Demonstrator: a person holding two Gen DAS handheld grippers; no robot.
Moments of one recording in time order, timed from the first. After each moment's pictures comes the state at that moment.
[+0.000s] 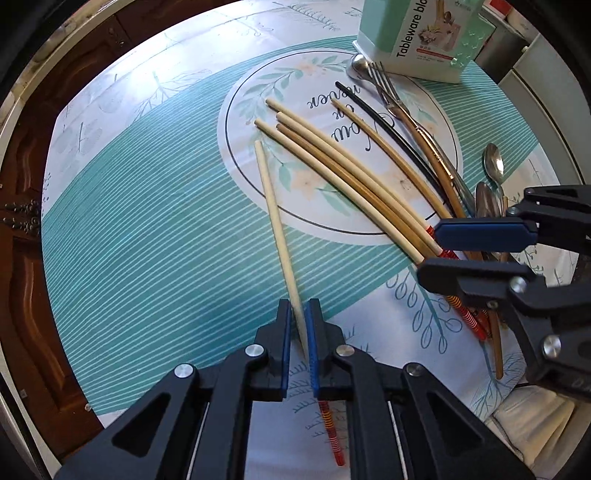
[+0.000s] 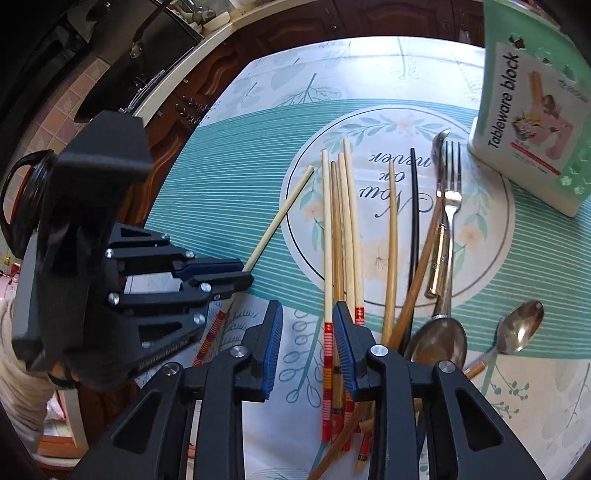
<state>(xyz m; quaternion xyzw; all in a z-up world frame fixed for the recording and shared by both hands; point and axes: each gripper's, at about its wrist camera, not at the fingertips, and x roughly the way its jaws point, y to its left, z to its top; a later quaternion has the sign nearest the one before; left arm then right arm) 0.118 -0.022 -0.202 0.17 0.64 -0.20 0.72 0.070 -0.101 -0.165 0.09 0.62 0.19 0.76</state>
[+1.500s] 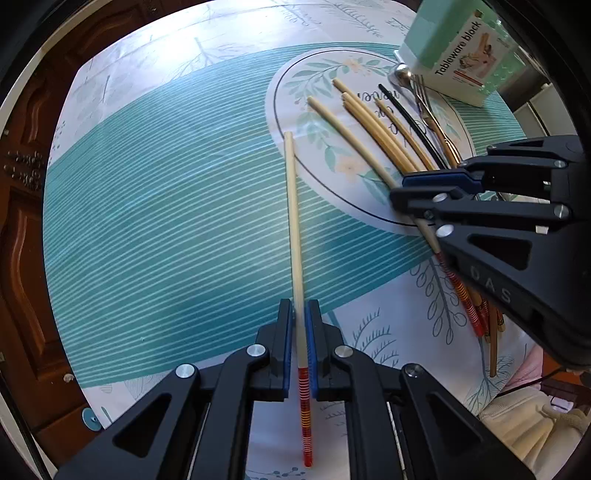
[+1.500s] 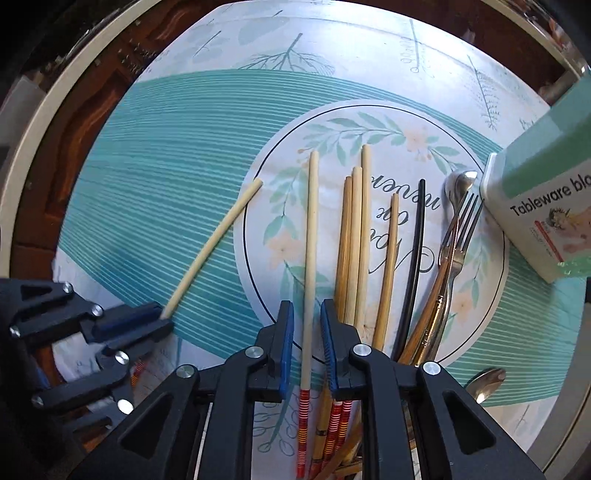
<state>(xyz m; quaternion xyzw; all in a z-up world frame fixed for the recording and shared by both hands) 0.116 0.052 -0.195 0.10 0.66 -0.18 0.72 0.148 -0.038 -0.193 -0.10 0.67 0.09 0.73</state>
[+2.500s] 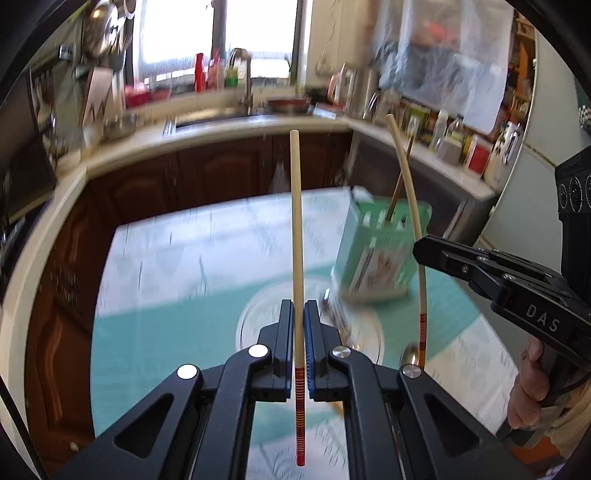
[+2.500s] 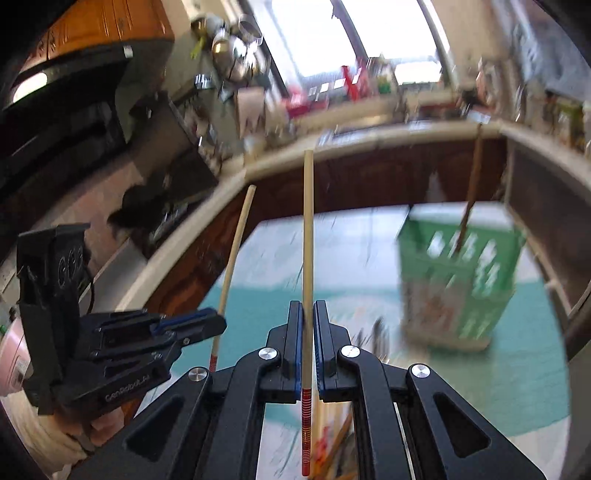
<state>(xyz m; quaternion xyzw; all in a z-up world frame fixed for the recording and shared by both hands) 0.091 0.002 -0.030 0.04 0.36 -0.20 0.91 0.048 -0.174 0.015 0.10 0.30 0.12 0.94</state>
